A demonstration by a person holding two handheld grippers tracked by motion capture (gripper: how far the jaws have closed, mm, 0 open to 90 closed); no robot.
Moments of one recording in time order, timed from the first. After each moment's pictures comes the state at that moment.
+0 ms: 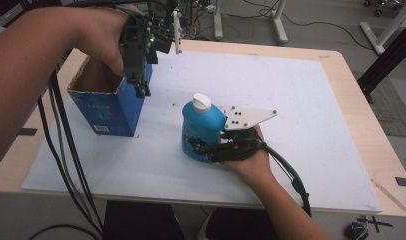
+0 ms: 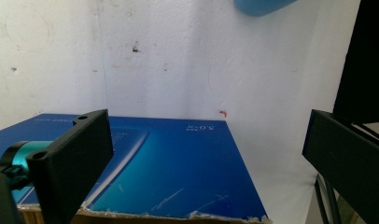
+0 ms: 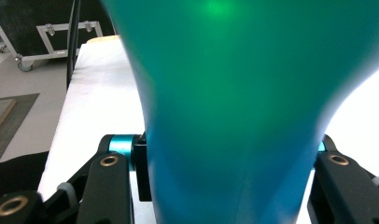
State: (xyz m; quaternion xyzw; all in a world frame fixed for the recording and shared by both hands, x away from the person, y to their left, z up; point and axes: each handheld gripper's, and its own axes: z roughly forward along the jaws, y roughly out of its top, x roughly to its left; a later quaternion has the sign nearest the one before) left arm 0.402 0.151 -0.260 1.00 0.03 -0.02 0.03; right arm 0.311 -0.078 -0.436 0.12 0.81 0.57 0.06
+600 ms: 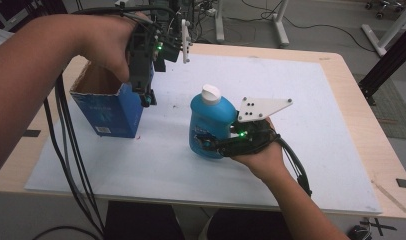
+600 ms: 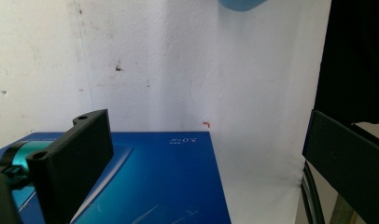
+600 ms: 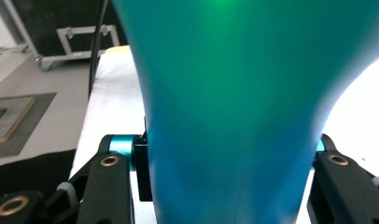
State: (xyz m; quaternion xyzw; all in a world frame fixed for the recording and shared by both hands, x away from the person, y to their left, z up) left arm 0.383 0.132 -0.253 1.00 0.01 -0.02 0.03; right arm 0.317 -0.097 -0.406 0.09 0.82 0.57 0.04
